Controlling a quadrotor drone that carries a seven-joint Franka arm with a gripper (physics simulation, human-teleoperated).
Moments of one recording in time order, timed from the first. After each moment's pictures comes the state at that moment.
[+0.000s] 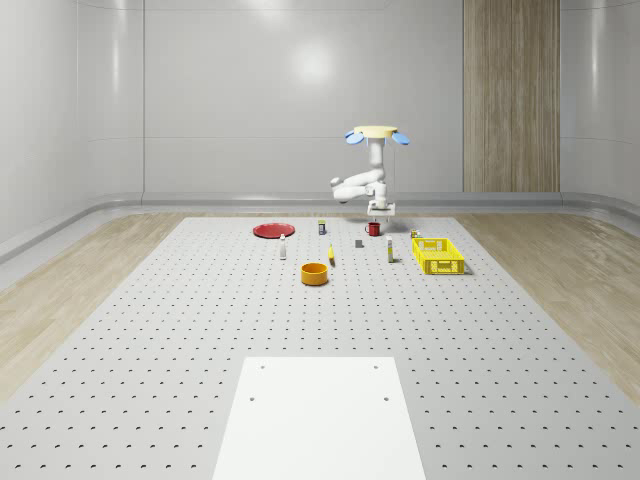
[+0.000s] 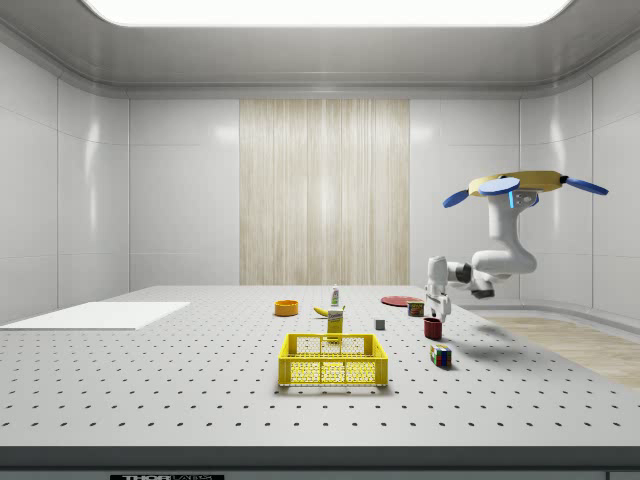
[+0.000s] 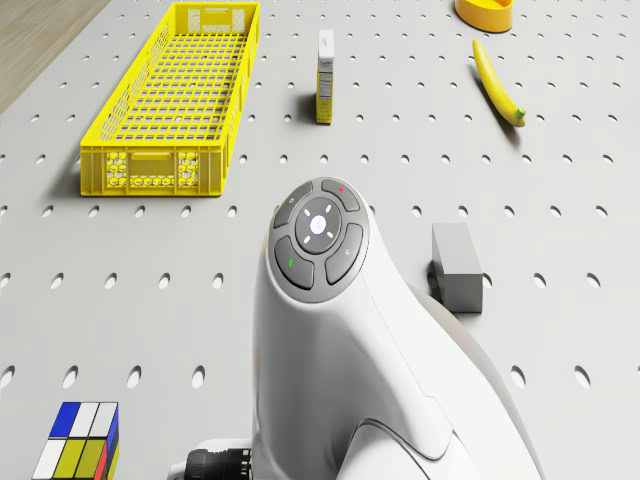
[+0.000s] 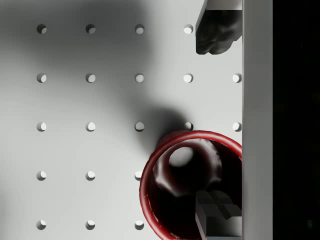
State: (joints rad) arm -1.09 -1.22 1.31 -2.89 -1.91 1.29 1.62
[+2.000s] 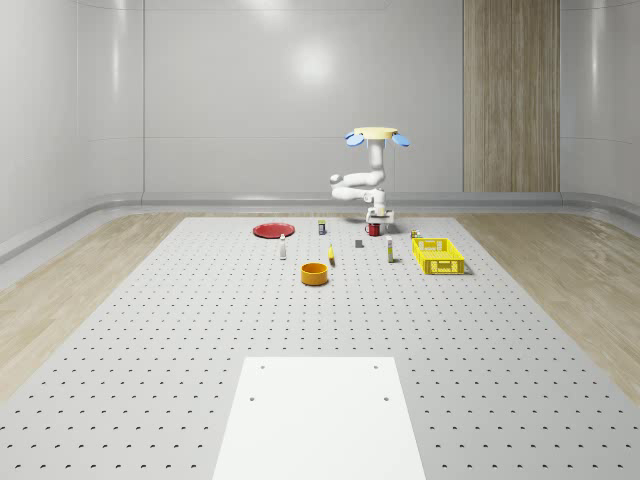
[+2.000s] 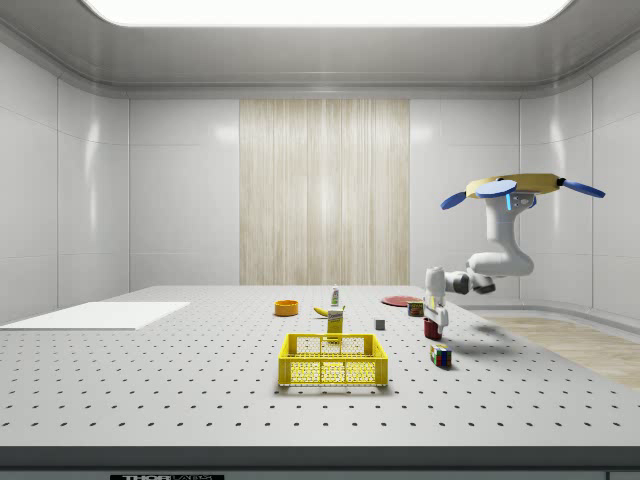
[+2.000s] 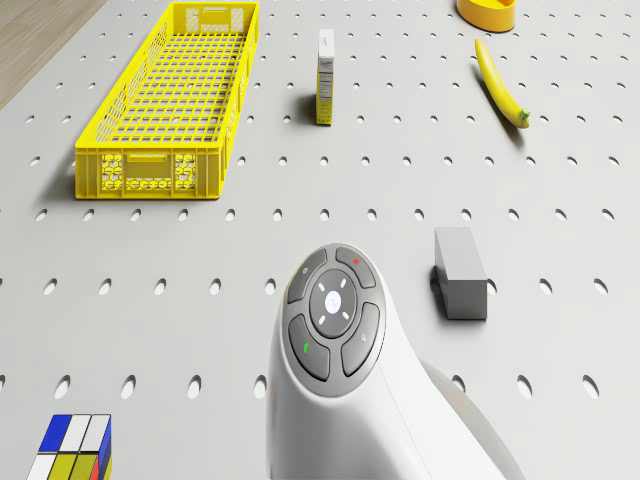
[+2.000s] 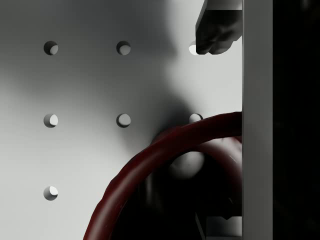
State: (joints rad) arm -1.08 -1.38 1.18 -2.86 -2.00 1.49 1.60
